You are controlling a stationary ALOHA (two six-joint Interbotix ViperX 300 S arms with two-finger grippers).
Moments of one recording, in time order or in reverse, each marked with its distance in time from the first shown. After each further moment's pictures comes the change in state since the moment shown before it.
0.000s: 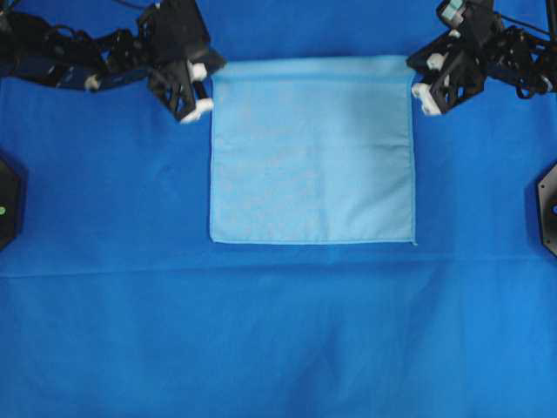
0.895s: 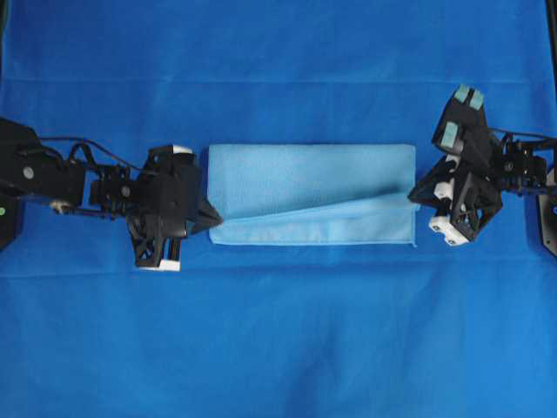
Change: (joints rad) left arm -0.541 -0.120 0.117 -0.005 0.100 -0.149; right arm 0.583 -0.192 0.117 0.006 0.195 0.390
